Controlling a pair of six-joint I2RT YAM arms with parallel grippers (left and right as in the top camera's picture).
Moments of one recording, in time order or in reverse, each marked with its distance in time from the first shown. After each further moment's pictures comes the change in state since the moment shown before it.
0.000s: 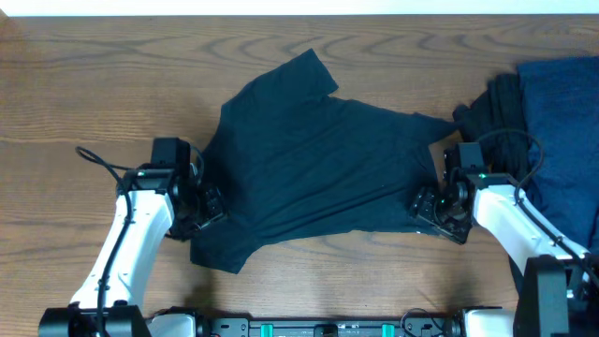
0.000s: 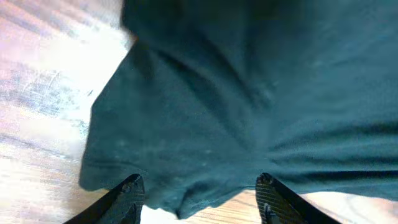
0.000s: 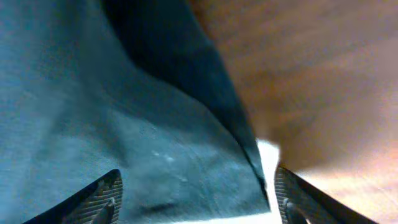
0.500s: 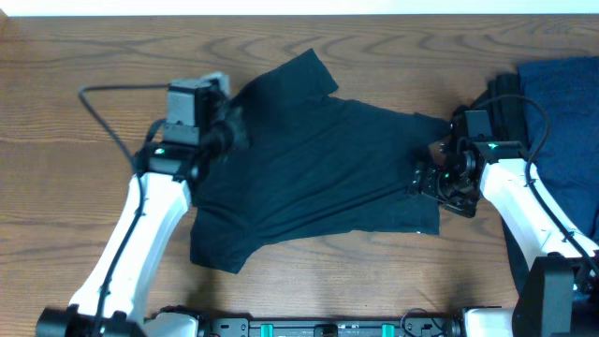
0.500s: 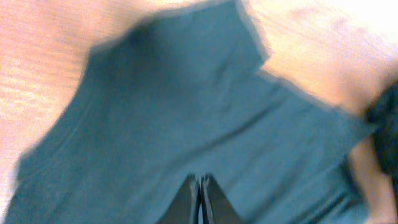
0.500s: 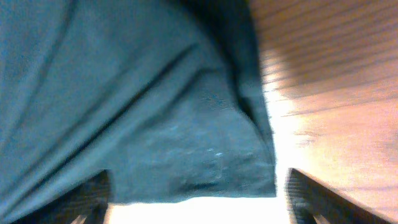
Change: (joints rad) left arm -0.193 0.037 0.228 0.513 0.024 0.037; right arm 0.000 0.026 0.237 -0.157 -0.056 -0.153
